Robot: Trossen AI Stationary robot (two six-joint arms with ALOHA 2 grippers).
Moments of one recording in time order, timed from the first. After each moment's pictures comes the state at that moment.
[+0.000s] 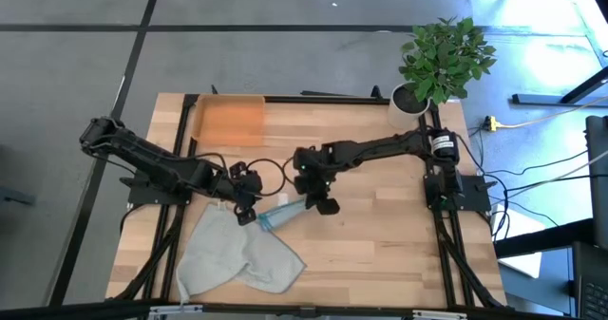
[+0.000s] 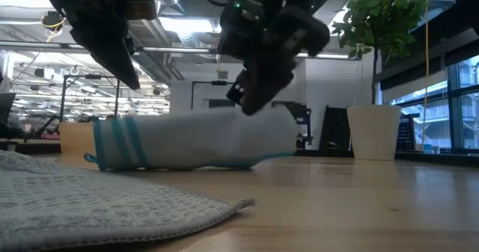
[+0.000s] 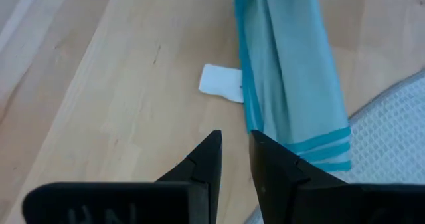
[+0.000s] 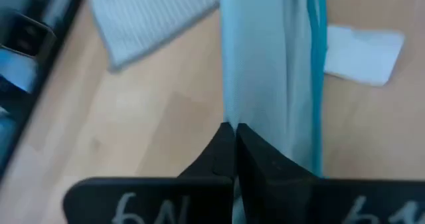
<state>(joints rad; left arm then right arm) -0.30 1.24 0.79 -0.57 -0.29 -0.55 -0.04 2.02 1.45 -0.57 -0.56 -0.25</state>
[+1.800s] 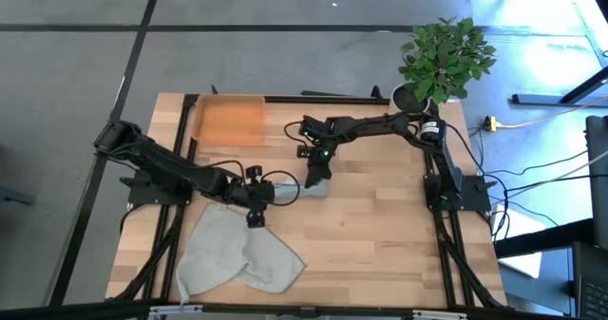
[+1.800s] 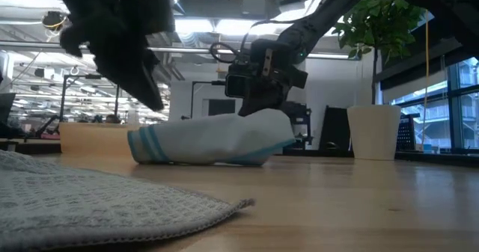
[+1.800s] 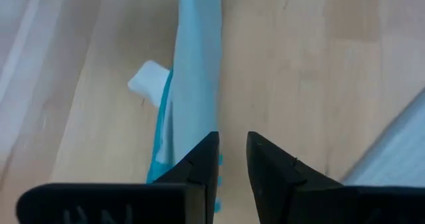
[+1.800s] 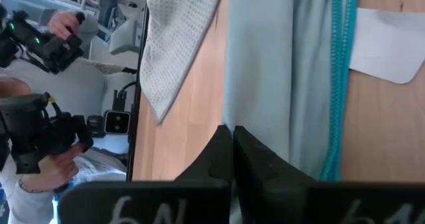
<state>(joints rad) -0.29 1.42 0.79 -0.38 -0.35 -0.30 -0.31 2.13 1.43 -0.48 -0.99 0.04</state>
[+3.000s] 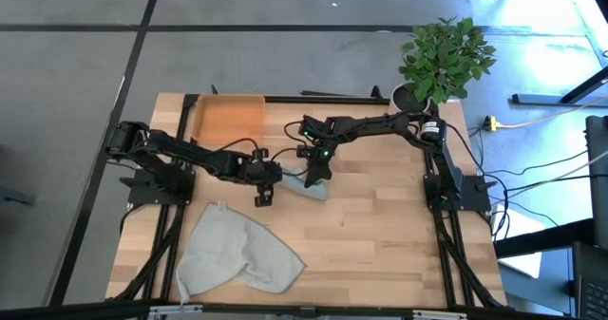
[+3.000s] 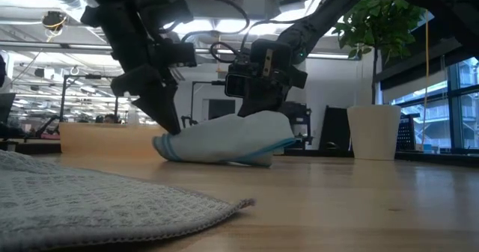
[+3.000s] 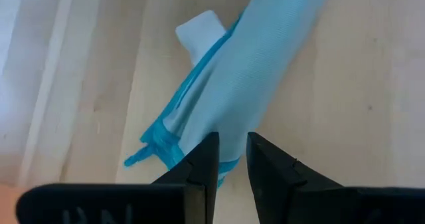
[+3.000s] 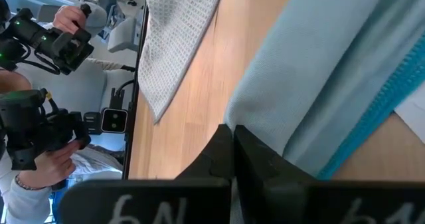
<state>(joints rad) -0.03 1.51 0.79 -0.34 -0.26 -0.07 -0.31 2.13 1.43 -0.48 -0.99 0.02</state>
